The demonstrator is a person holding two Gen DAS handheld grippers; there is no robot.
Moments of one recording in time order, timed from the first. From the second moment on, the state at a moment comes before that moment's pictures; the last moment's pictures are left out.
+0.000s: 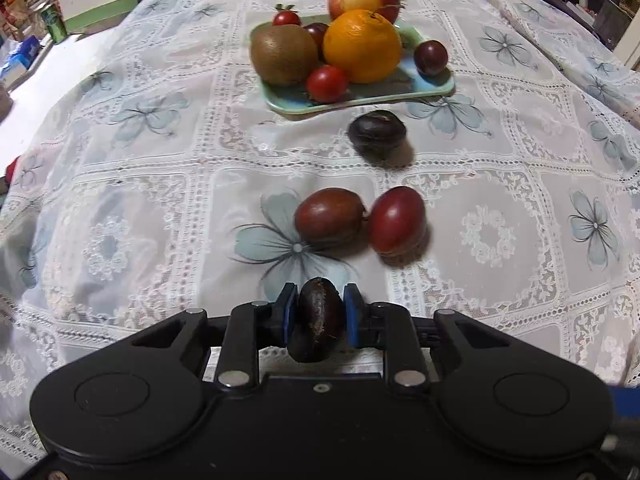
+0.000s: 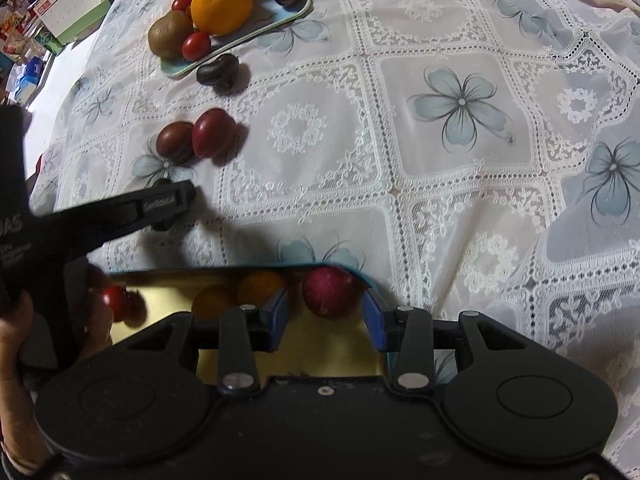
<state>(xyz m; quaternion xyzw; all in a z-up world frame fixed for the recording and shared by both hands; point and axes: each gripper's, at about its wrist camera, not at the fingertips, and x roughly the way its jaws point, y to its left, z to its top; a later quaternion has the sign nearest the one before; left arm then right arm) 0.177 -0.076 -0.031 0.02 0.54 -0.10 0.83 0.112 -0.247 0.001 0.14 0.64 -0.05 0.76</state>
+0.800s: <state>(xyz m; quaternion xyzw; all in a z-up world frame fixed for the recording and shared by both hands) 0.161 -0.004 0.008 0.01 0.53 -0.05 0.85 0.258 -0.206 -0.002 0.14 0.60 -0.03 0.79</state>
